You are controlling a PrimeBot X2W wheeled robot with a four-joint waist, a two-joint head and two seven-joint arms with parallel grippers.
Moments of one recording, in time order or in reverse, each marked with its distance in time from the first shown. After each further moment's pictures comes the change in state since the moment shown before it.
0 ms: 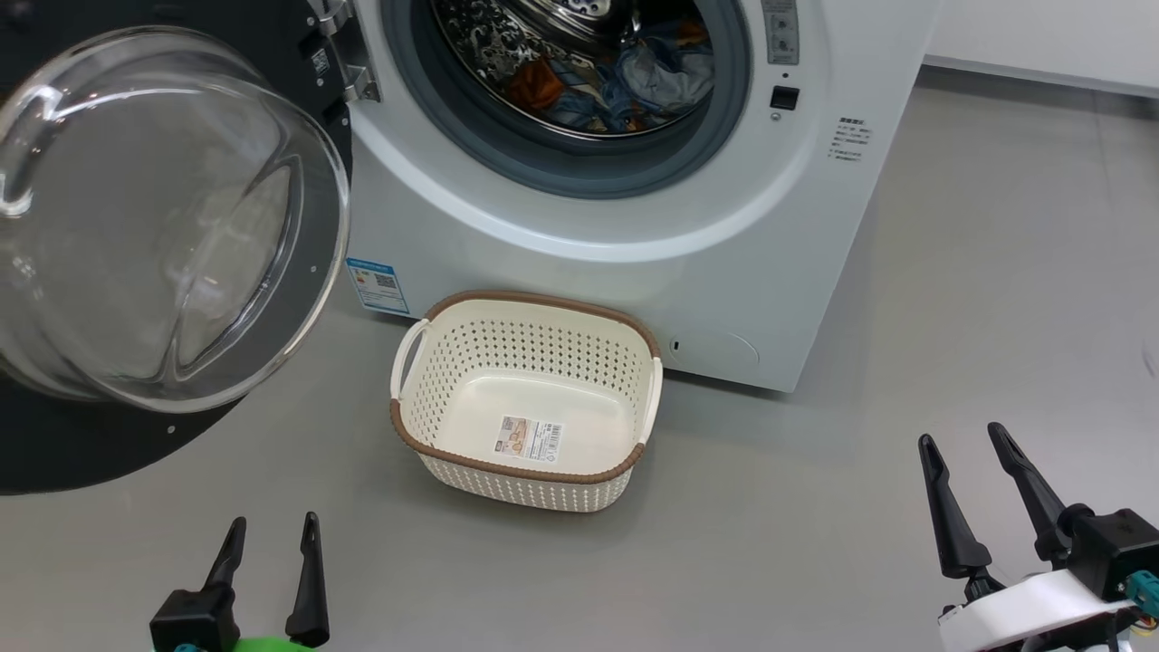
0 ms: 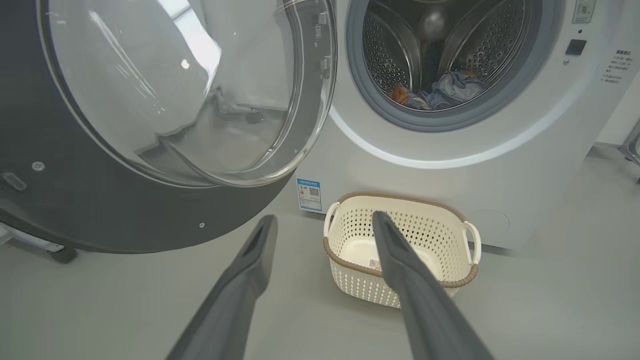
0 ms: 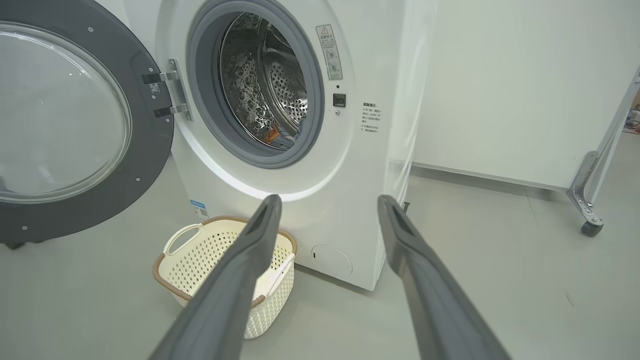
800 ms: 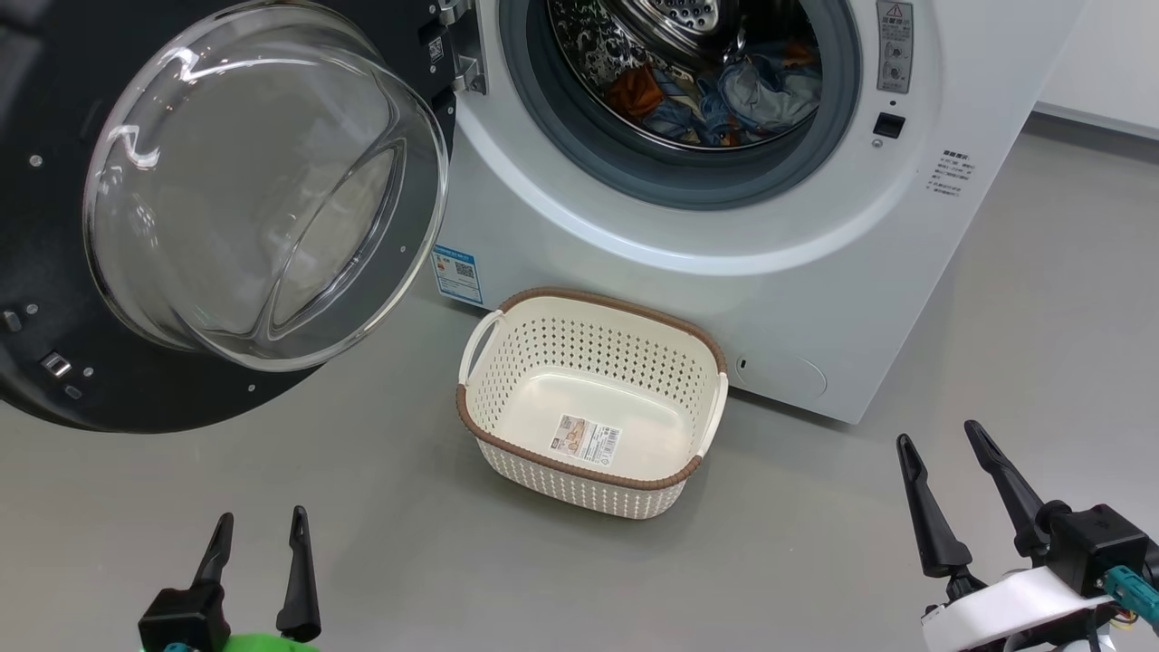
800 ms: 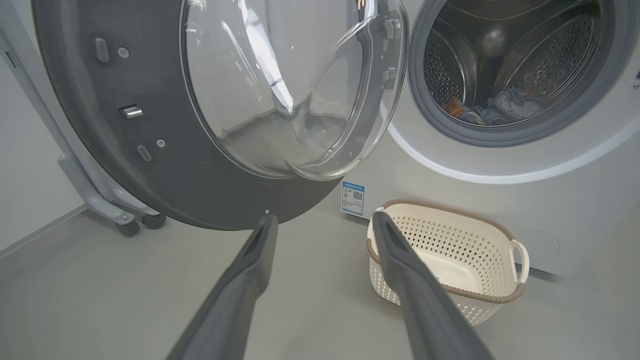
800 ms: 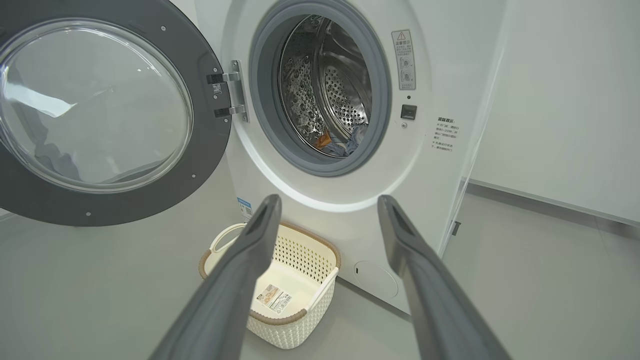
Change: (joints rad) left arm 0.002 0.000 0.013 -0.018 -0.003 0.024 0.000; right arm -0.016 0.000 0.039 0.007 0.000 0.000 0.000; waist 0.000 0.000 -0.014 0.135
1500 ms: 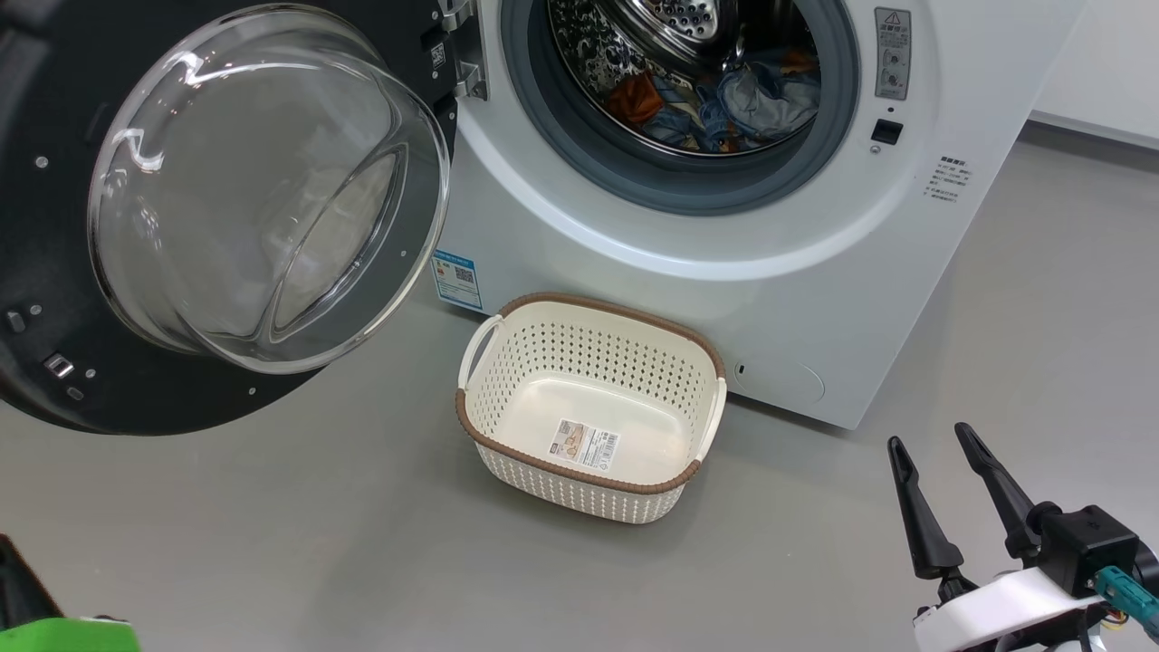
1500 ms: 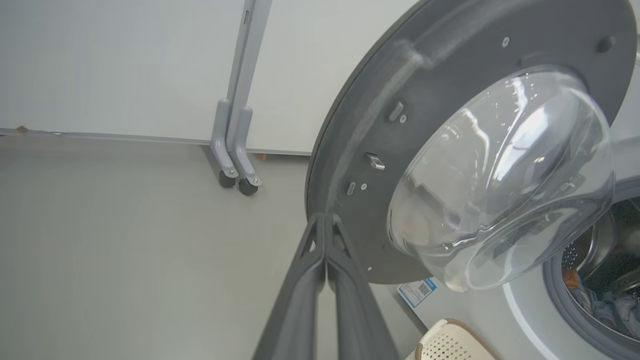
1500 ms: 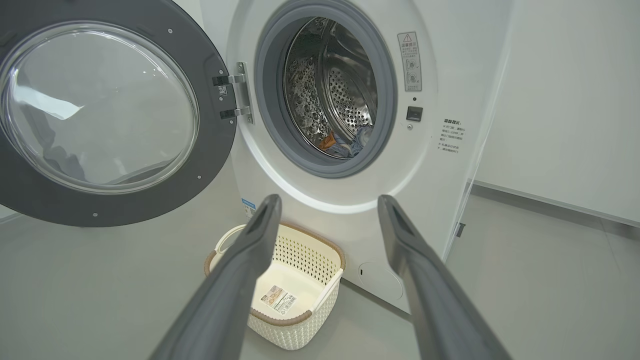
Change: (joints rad) left arm -0.033 -0.005 0.318 -0.003 -0.416 0.009 0.000; right arm -0.002 0.008 0.009 0.006 0.000 0.000 0.000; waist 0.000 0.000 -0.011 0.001
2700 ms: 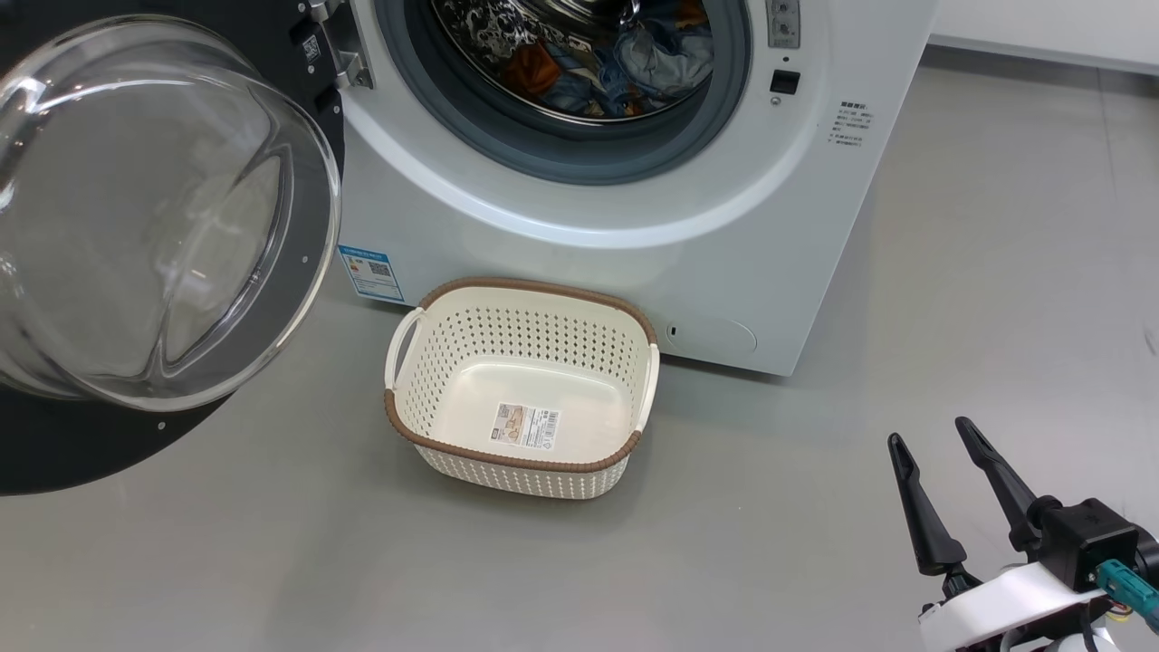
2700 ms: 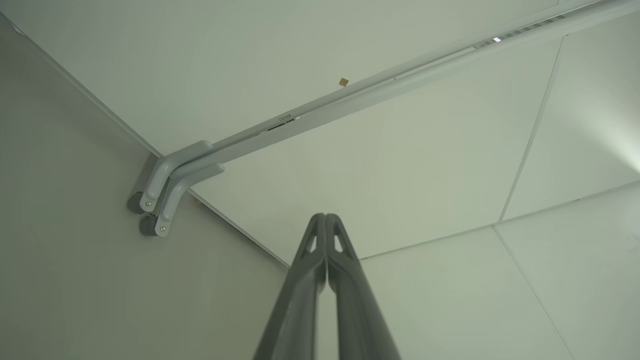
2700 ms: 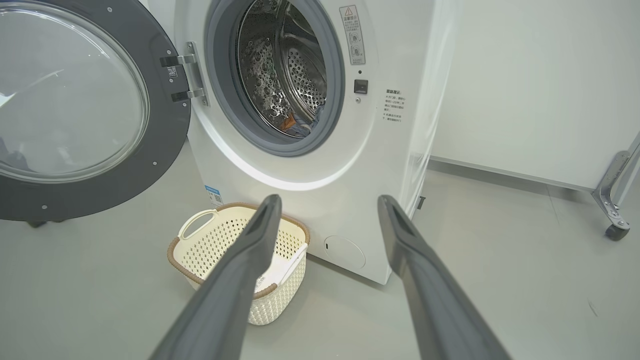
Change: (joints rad) left arm -0.502 0.449 0.576 0.292 -0.630 0.091 0.314; right arm -0.013 -0.028 0.022 0.007 0.000 0.000 0.000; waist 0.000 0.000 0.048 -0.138
